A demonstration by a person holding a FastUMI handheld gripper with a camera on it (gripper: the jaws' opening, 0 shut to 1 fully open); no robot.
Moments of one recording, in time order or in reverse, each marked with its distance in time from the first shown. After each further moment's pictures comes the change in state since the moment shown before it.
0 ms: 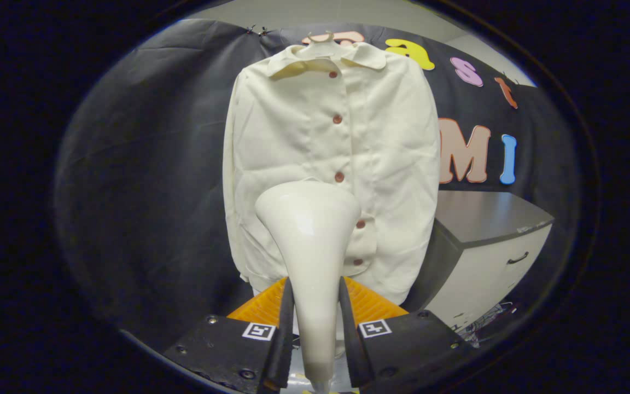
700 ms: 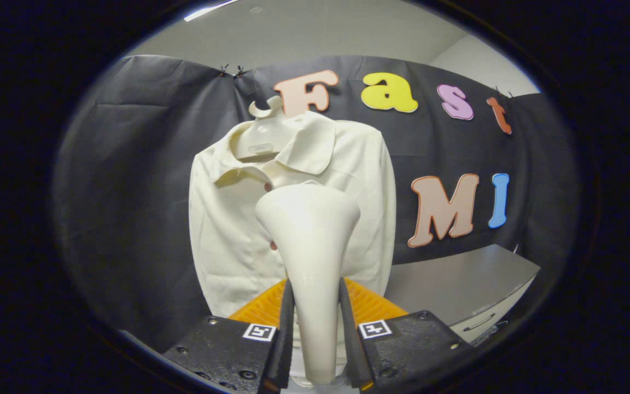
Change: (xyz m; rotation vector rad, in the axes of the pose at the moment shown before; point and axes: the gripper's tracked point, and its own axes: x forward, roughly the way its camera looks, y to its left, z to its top) arm -0.026 -0.081 0.178 0.057 -0.210 -0.005
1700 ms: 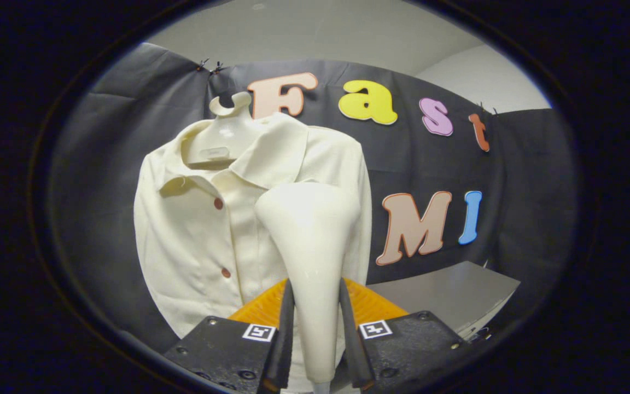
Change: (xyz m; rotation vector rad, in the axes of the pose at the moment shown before) arm 0.043 -0.025 0.013 -0.047 -0.046 -0.205
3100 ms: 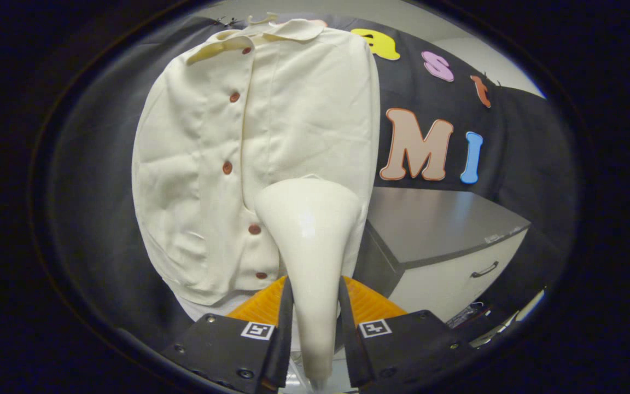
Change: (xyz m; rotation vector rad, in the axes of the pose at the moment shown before) arm -0.011 -0.002 -0.220 -0.030 0.302 -0.031
